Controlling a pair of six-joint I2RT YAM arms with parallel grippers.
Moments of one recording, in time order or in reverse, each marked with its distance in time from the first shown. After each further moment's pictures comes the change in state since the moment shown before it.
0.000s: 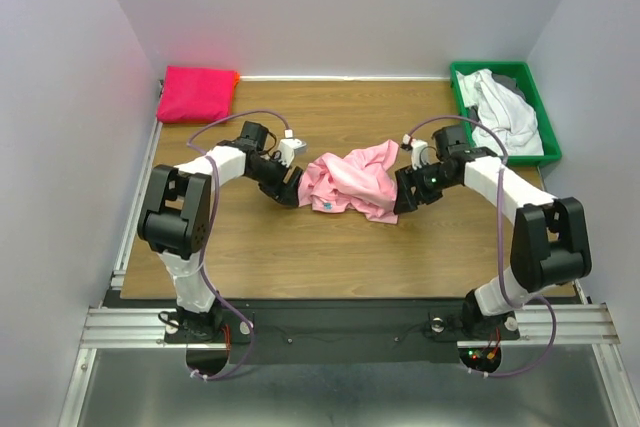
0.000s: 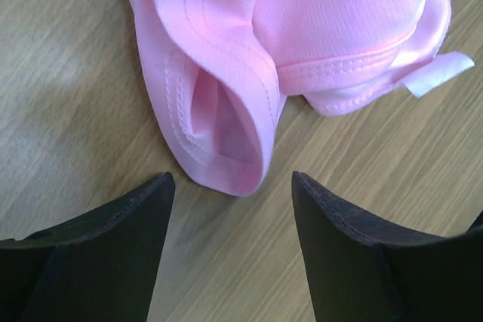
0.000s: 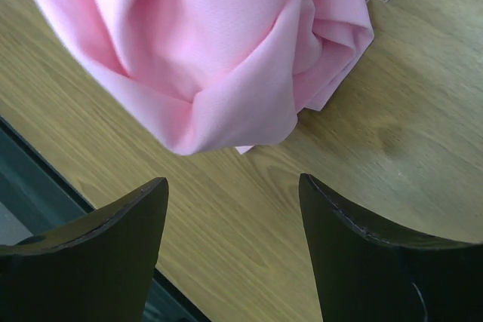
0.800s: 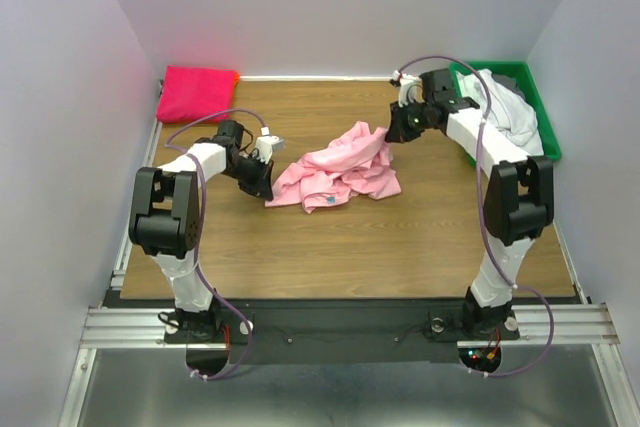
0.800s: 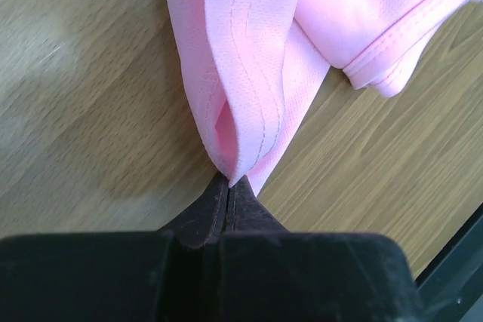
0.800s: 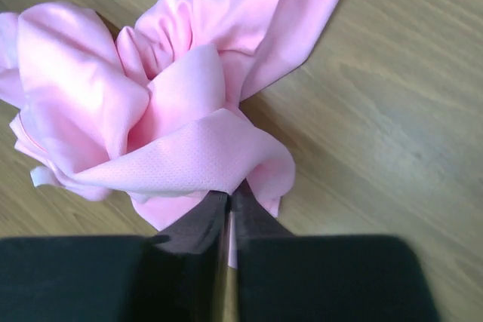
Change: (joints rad) left arm 0.125 -0.015 0.007 -0.094 -0.004 0.038; right arm 0.013 0.341 0.523 0.128 0.074 0.058
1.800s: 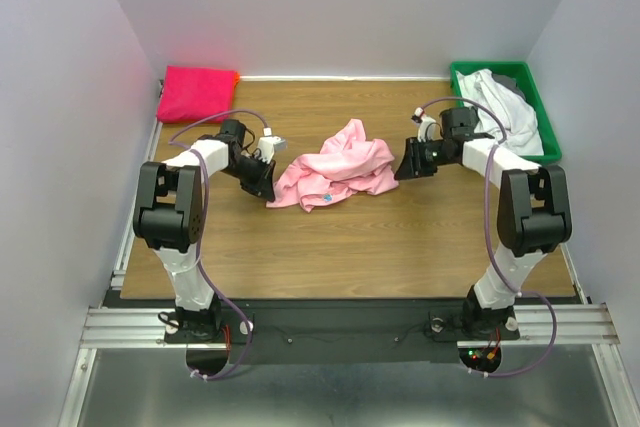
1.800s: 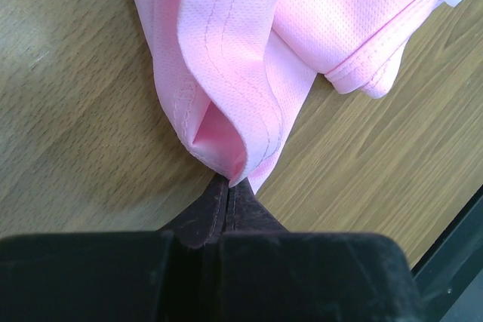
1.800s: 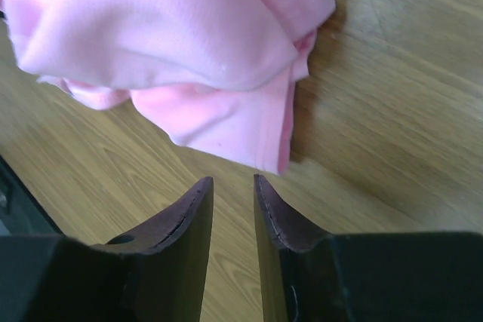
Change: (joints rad) left arm 0.008 0.048 0.044 -0.047 0.023 0.017; right arm -0.116 -0.087 -0.360 0.092 -0.179 0.103
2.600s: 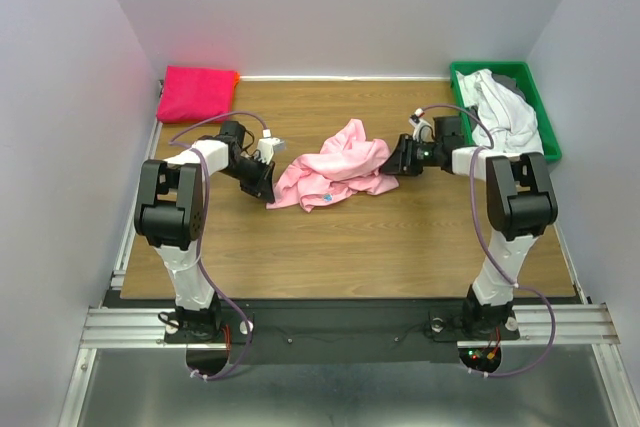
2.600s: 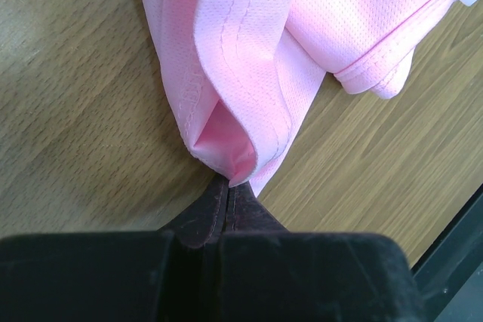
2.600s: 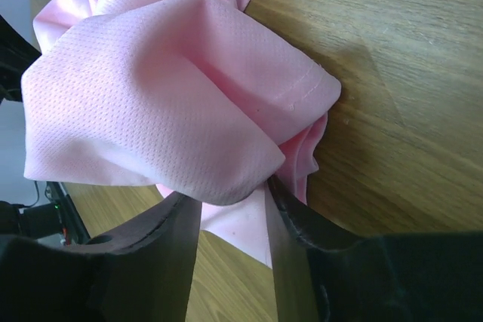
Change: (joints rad) left arm 0.008 0.024 0.000 0.001 0.007 -0.008; right arm 0.014 0.140 -0.077 0.443 -0.133 0.354
